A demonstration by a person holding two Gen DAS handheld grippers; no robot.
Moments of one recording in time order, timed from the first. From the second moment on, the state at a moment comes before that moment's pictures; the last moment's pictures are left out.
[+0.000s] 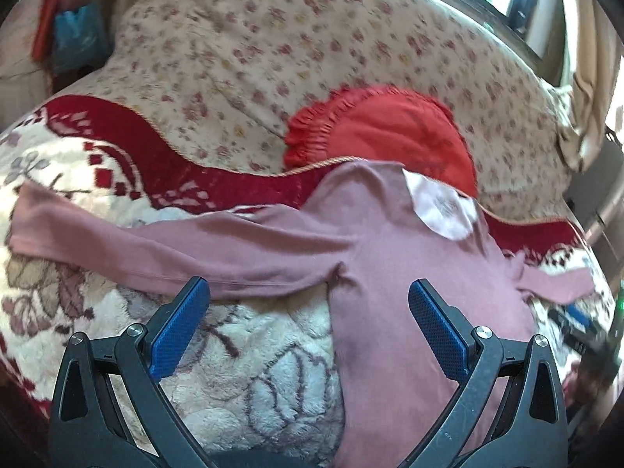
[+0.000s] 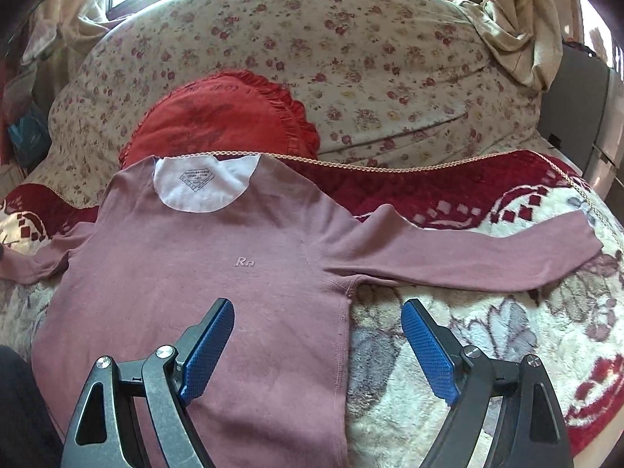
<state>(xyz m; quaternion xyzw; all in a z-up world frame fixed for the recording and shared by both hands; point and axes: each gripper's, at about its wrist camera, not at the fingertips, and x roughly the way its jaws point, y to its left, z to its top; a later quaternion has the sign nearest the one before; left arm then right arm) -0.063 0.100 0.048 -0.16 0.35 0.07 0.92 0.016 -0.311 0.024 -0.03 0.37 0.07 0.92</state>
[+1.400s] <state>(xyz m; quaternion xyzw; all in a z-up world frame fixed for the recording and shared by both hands) -0.048 0.078 0.034 -0.05 0.39 0.19 0.90 0.015 -0.317 0.016 -0.01 0.38 0.06 0.92</state>
